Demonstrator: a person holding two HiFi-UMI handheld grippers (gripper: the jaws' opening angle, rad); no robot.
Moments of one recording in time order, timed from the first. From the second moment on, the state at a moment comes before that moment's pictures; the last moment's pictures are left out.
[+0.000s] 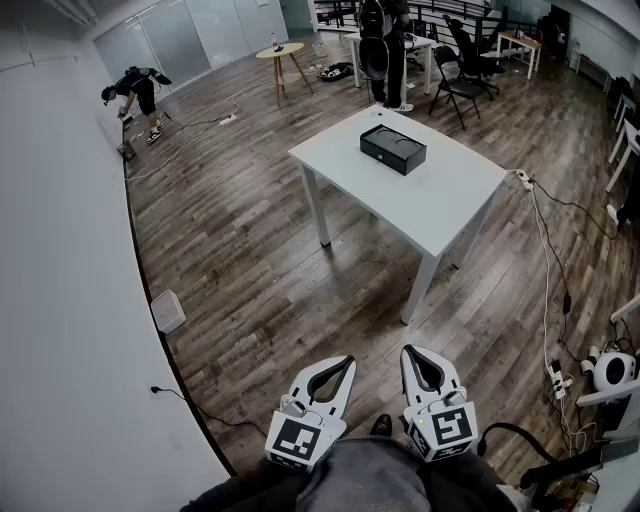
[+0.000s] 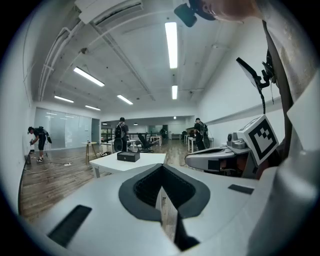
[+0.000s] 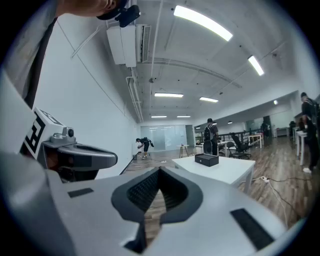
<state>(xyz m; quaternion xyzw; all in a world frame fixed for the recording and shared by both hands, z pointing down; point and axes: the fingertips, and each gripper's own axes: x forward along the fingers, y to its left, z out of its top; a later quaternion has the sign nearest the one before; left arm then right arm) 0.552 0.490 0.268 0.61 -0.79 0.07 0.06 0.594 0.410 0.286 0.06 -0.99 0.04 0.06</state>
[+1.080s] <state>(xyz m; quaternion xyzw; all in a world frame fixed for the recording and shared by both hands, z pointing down) 0.537 0.494 0.291 0.54 -0.83 0.11 0.11 0.554 0.411 0.309 -0.04 -0.99 0.09 0.06</state>
